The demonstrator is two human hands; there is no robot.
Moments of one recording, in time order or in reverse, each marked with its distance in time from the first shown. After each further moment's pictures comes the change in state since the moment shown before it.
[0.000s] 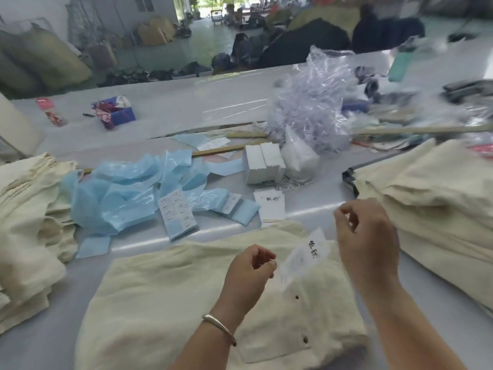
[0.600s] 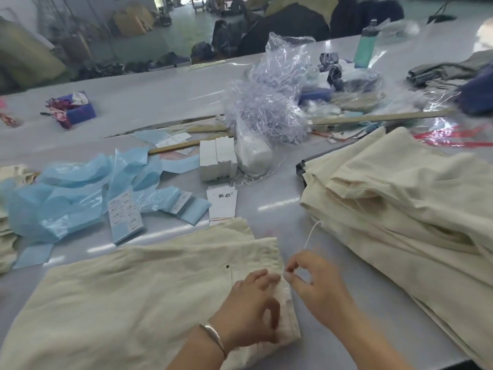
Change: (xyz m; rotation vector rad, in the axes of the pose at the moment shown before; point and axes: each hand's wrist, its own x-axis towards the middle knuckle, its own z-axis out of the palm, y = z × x) left_hand 0.003 -0.020 0.124 1.020 -0.547 0.387; right_hand -0.021 0.129 -0.027 0.199 -0.610 0.012
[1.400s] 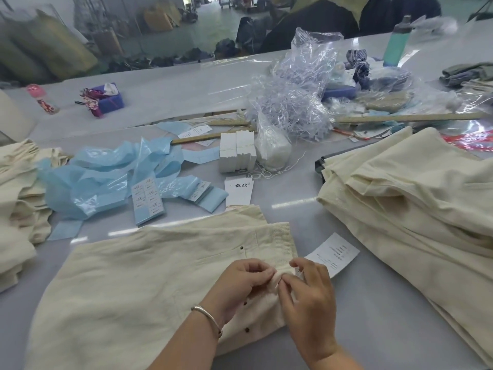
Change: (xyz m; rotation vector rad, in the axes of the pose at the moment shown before) left_hand -0.022 -0.005 -0.022 -1.367 0.214 -0.398; right_hand -0.034 -0.006 0.063 -0.253 0.464 -0.275
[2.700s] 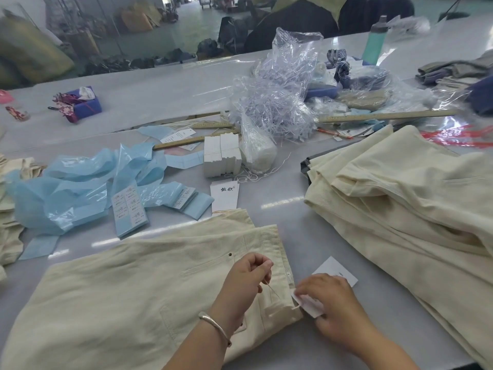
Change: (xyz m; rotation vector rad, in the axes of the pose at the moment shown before) left_hand 0.024 0.003 0.027 0.138 0.173 0.129; right_hand 0.016 0.082 -0.038 -0.009 -0.792 -0.015
